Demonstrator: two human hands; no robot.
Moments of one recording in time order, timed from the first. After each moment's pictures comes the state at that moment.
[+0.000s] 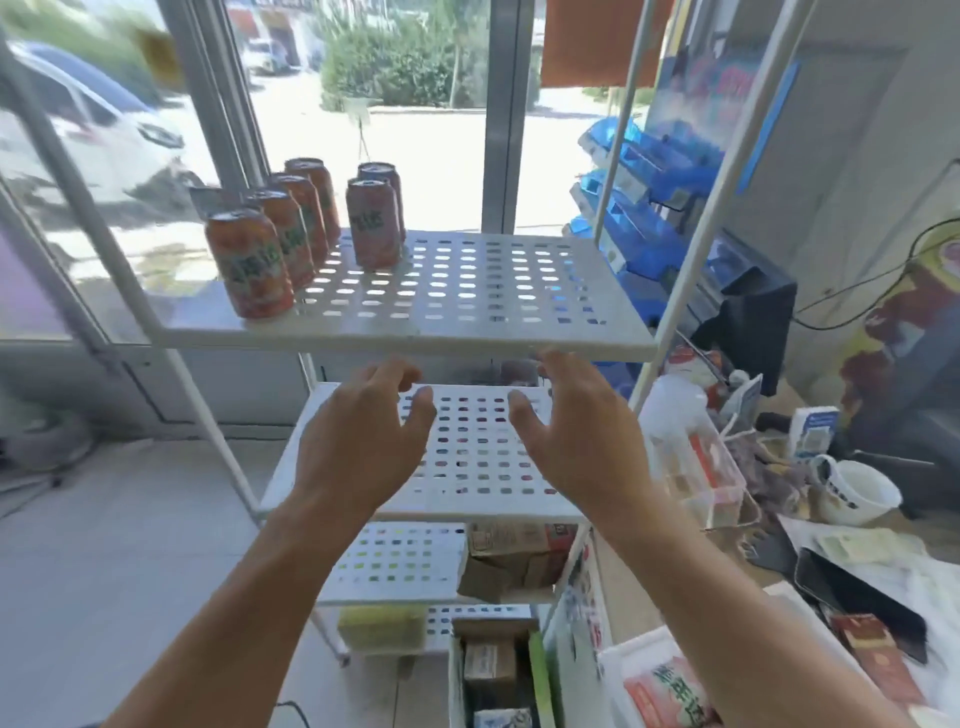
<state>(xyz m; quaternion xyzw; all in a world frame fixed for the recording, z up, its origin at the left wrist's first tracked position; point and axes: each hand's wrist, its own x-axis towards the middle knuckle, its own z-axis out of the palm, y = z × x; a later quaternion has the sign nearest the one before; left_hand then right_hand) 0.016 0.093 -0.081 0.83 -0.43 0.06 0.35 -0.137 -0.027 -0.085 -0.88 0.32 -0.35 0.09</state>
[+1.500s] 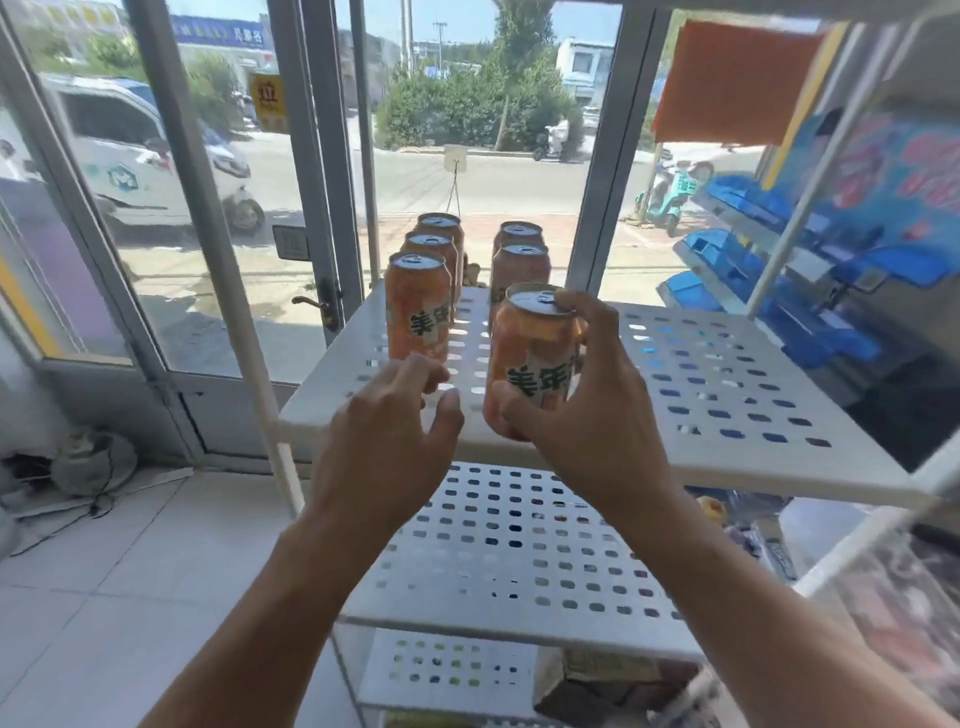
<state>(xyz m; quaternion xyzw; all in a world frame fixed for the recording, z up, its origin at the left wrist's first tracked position) 0.192 0.088 -0.063 0.81 -0.43 0.14 0.38 0.064 -0.026 -0.041 -0.84 0.24 -0.42 0.26</state>
